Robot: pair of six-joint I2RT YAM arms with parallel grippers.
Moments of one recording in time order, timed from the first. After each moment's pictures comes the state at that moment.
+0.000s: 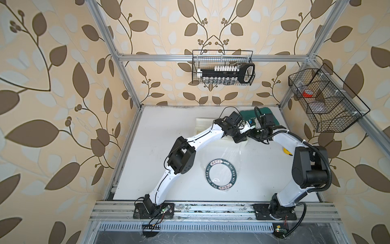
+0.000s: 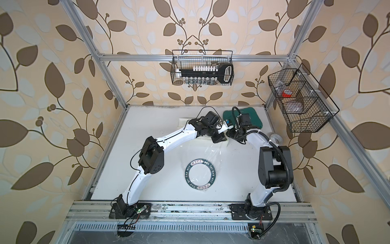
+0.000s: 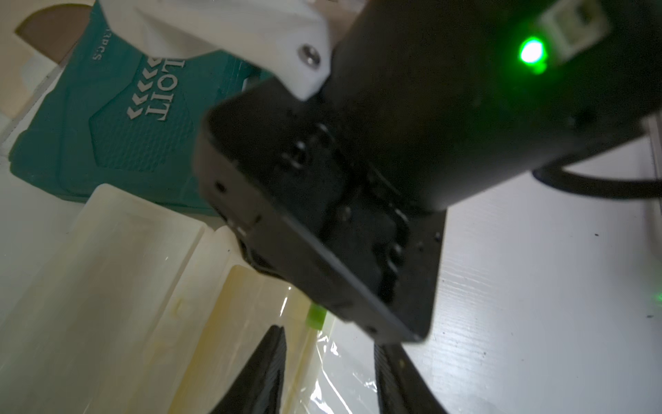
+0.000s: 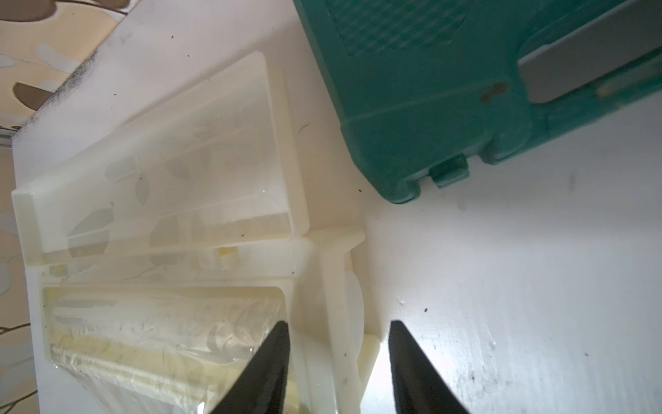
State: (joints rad) left arm -0.82 2.35 2.16 -0.62 0.36 0.32; right arm 0.03 1.70 1.14 -0.44 -0.23 0.46
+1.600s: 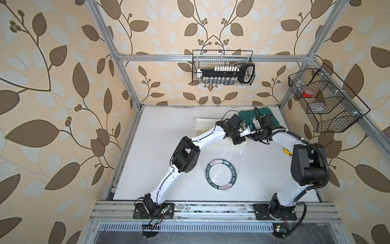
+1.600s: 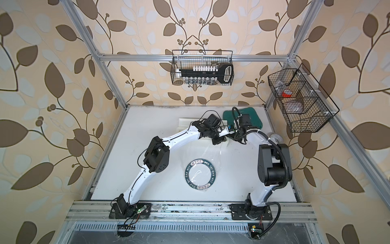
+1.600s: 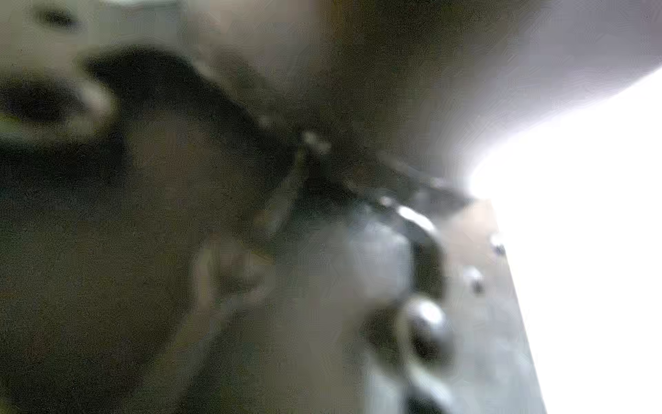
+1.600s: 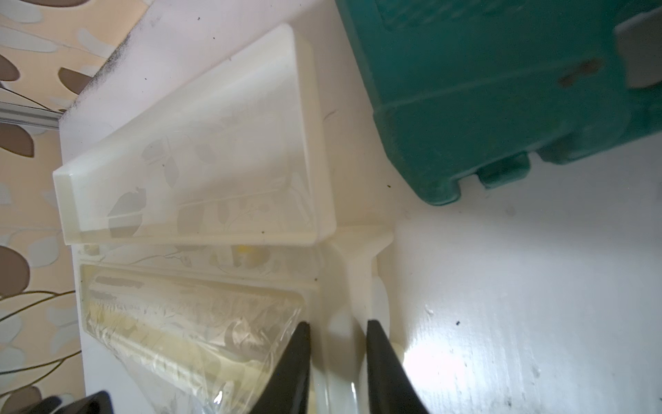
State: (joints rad) left arm -0.82 2.43 2.19 -0.61 0.37 0.50; right arm 0.01 1.73 1.13 -0.39 -0.33 0.45
